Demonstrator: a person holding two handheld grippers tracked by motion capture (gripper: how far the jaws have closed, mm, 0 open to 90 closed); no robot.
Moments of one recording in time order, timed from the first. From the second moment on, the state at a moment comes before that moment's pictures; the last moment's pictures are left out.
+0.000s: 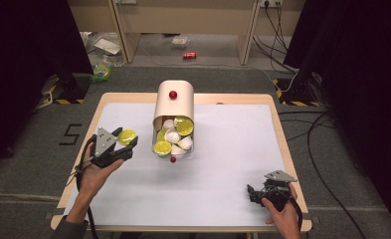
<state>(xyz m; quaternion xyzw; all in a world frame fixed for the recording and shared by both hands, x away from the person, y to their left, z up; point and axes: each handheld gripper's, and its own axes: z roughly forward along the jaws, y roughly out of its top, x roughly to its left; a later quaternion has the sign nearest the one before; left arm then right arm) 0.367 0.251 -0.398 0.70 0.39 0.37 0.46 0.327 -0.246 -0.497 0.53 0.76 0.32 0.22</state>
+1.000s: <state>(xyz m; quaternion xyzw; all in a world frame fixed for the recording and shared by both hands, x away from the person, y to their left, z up) 0.371 0.263 -0.449 0.71 0.43 0.34 0.44 0.327 -0.246 -0.497 0.53 0.76 0.32 0.22</state>
